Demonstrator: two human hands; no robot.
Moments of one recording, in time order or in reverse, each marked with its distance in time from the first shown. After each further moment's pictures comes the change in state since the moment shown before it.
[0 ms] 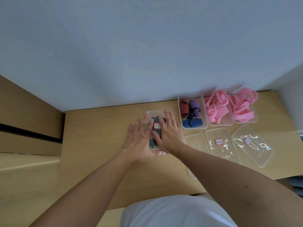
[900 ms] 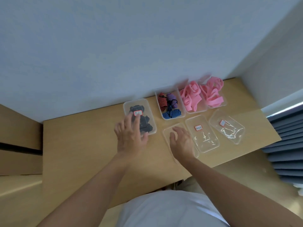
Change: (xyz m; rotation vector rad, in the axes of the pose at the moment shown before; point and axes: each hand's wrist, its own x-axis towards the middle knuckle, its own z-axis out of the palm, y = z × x) left_hand -0.014 0.039 -0.001 -0.067 0.512 -0.046; right_hand -0.102 0.043 -0.006 0.503 0.362 0.487
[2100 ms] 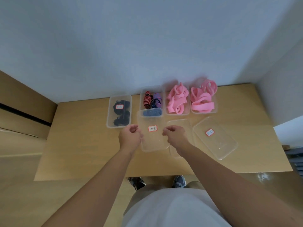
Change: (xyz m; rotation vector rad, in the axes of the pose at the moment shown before) left_hand -0.005 0.180 0.019 -0.886 0.082 -1.024; right_hand 0.092 0.096 -0.080 0.599 -0.592 0.345
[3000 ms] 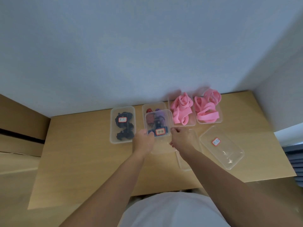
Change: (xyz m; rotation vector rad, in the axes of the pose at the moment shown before) left_hand 0.035 0.032 0.012 0.347 -0.205 0.062; right_hand 0.017 -0.040 0.026 -0.114 0.214 -0.001
